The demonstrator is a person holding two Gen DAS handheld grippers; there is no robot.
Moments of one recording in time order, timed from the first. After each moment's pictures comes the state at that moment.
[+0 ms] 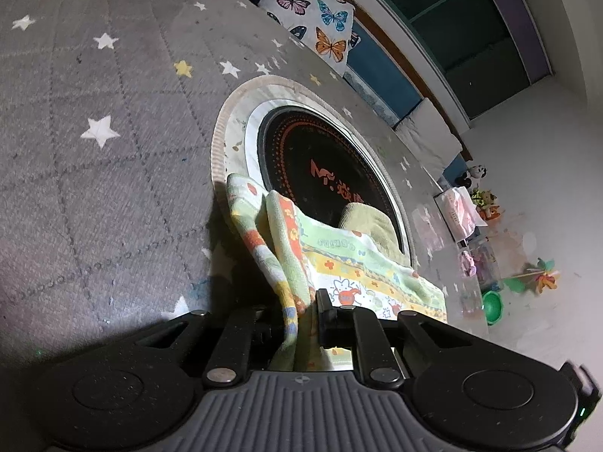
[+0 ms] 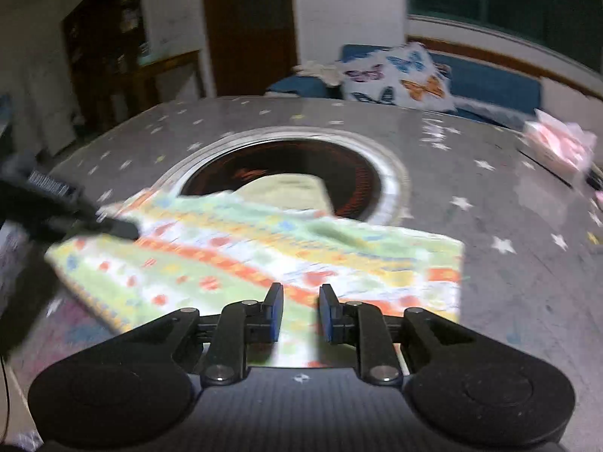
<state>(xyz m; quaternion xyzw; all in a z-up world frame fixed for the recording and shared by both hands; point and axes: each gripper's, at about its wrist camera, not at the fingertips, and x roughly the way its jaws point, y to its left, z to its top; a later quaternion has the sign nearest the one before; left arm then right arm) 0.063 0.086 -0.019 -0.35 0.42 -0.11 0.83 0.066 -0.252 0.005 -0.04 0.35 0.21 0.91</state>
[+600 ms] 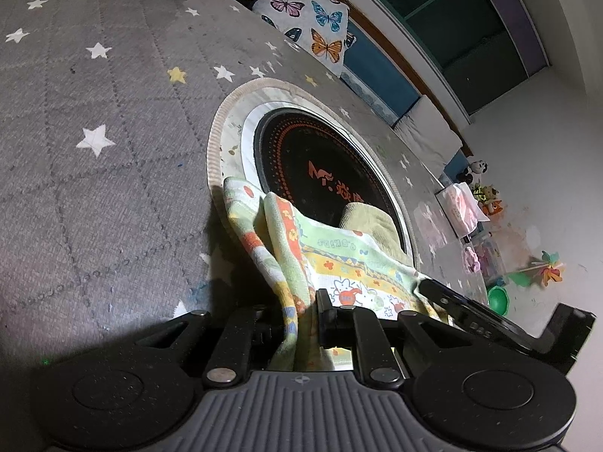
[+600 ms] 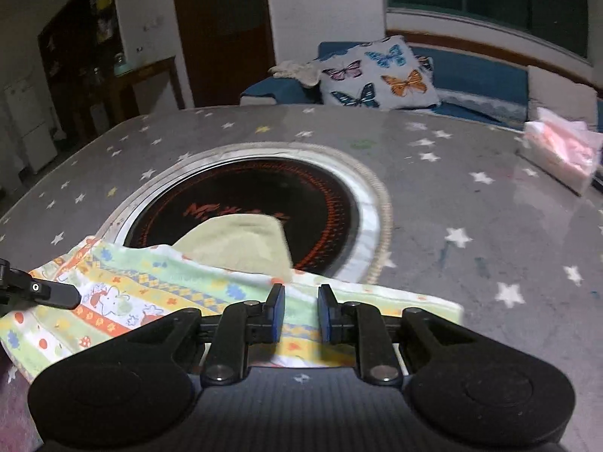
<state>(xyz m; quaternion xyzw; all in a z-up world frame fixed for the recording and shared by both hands) 0.064 0.084 -0.019 -0.34 0.42 -0.11 0.84 0.119 -0.248 0.000 -0.02 0.36 0.19 0.91</state>
